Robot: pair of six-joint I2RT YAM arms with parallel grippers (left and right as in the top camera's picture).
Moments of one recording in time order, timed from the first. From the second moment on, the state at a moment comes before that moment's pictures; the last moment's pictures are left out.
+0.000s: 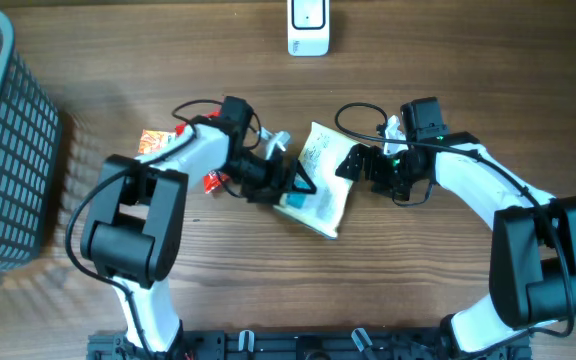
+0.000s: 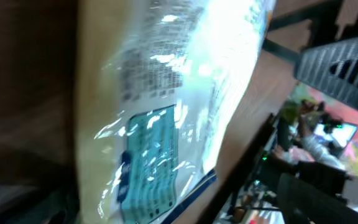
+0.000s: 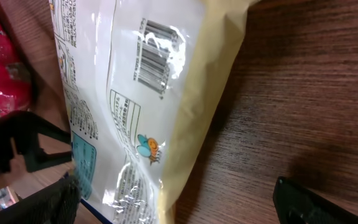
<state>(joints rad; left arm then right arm) -0.33 2.00 1.16 -0.70 0.90 -0.14 0.17 1.74 0.95 -0.54 -0.56 0.41</state>
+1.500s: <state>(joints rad) -0.38 1.99 1.05 -0.44 0.74 -0.96 0.15 1.96 0.95 -0.26 -1.00 0.49</state>
